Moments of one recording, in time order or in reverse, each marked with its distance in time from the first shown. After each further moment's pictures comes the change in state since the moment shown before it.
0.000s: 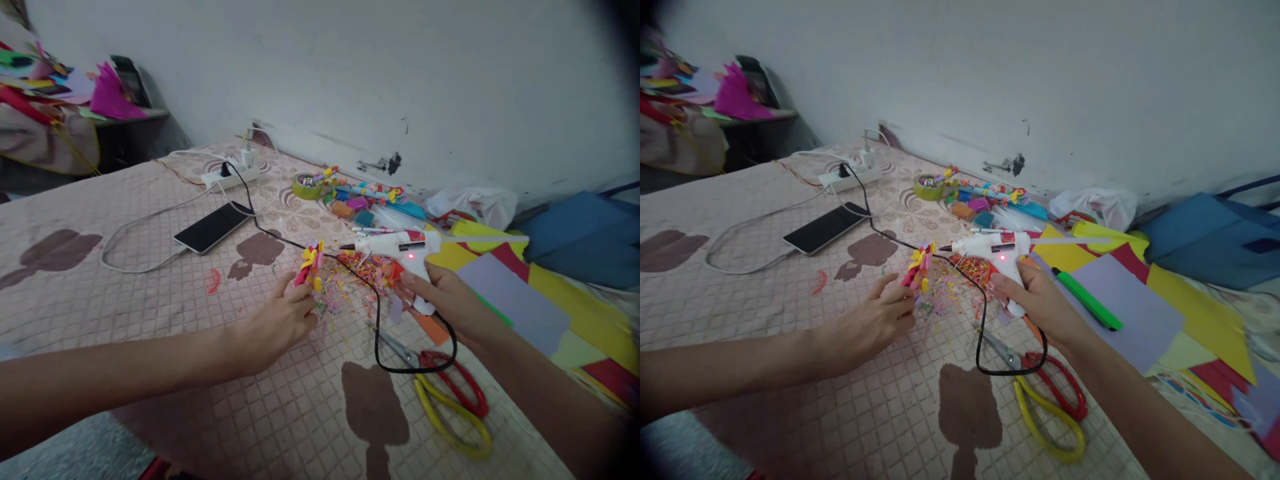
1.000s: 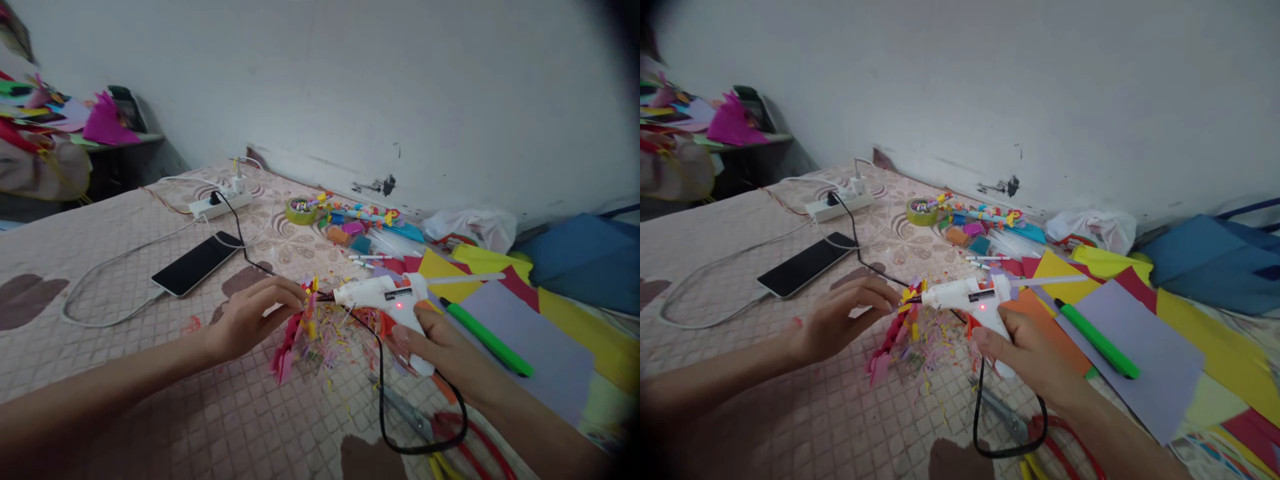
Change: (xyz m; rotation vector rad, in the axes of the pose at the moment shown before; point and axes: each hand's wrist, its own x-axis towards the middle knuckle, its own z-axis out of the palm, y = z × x) left_hand 0.024 -0.076 -0.001 -0.601 0.704 -0.022; right_hand 0.016 -0.012 0.005 0.007 -0.128 0.080
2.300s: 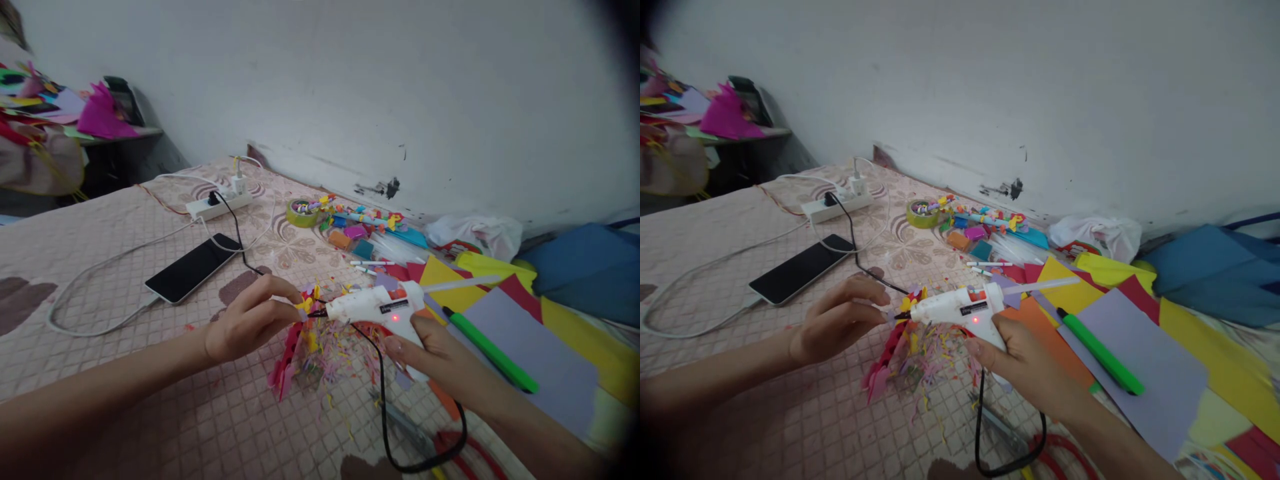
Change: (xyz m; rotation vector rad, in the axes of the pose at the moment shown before) left_hand 0.003 -0.017 -0.003 0.095 0.073 0.181; right_hand 0.014 -0.019 -0.001 -0.262 -0.054 -0.062
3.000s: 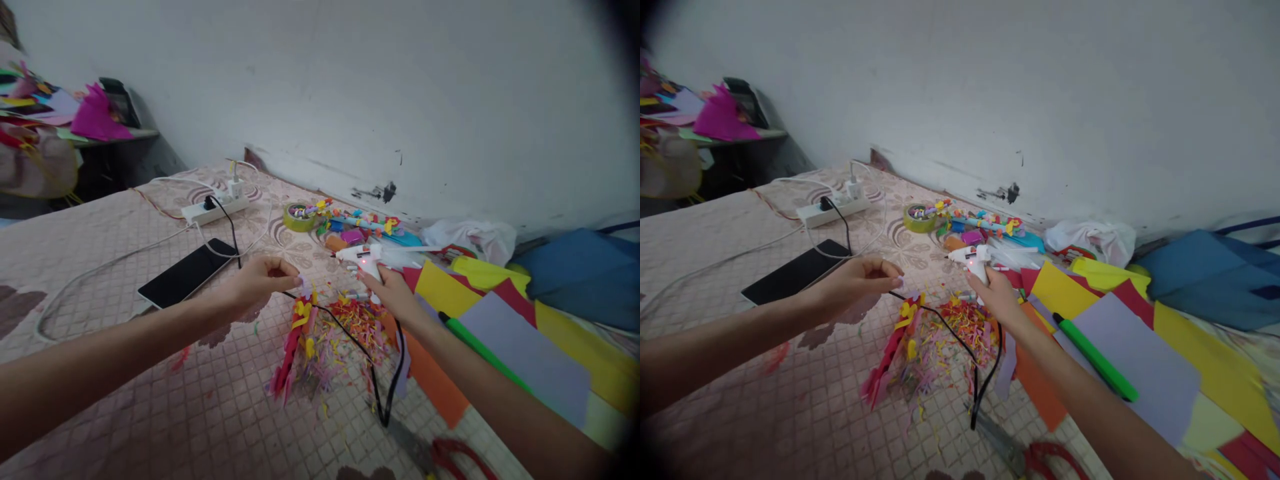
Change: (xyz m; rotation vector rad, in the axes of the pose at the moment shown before) left_hand 0.037 -0.035 0.003 -0.482 -0.138 -1.062; right_hand 0.105 0.048 0.003 -0.010 0.315 -0.056
